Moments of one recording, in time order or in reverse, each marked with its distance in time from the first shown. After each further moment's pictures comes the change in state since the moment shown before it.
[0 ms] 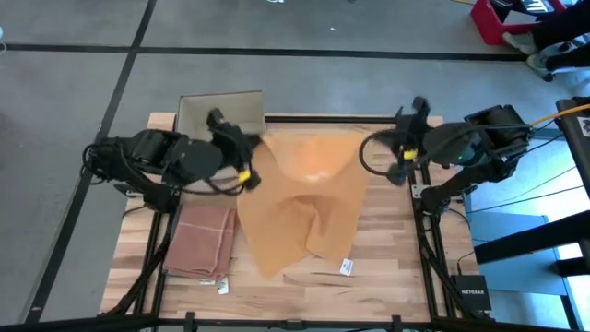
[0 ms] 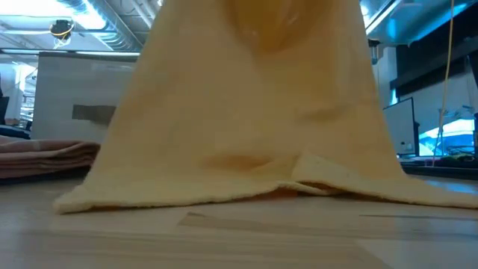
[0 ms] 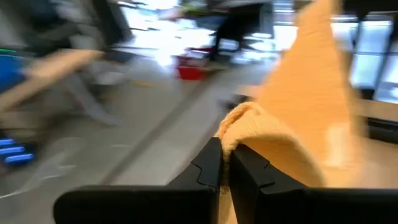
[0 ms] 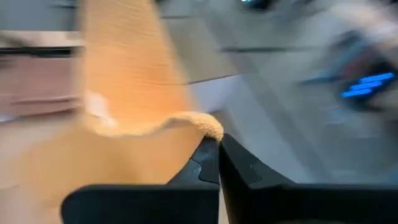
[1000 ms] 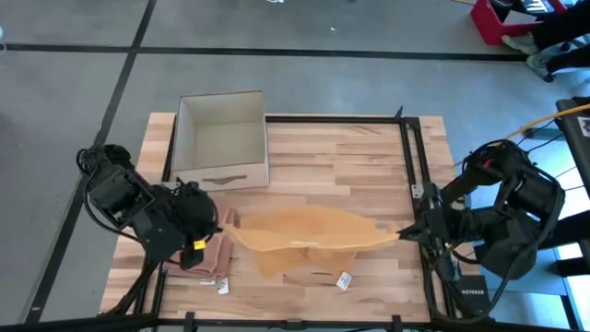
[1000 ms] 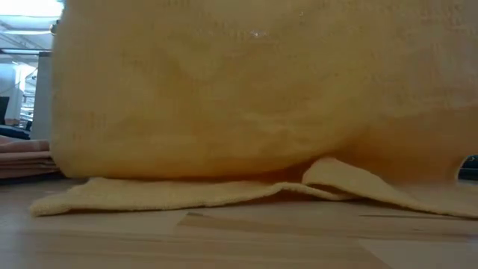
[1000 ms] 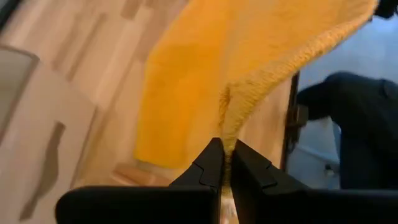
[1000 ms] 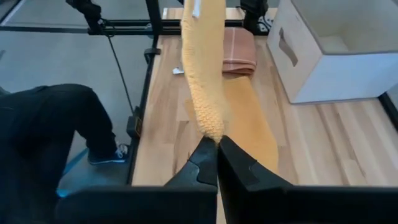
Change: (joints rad) left arm -0.424 0.000 0.001 -0.543 0.473 -0.741; right arm 0.680 0.015 -0.165 0.001 -0.022 0.509
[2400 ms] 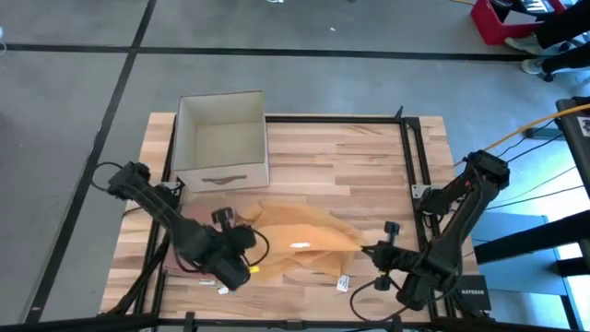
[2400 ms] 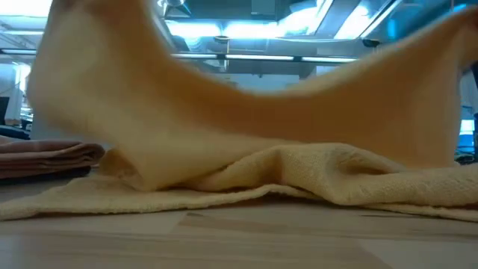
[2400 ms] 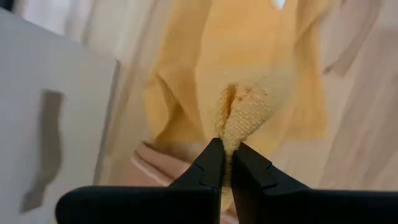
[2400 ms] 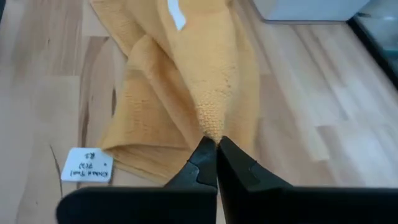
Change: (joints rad) left arm 0.077 0.215 -0.353 0.135 0.008 0.002; right arm 0.000 0.000 -1.098 0.625 0.149 0.283
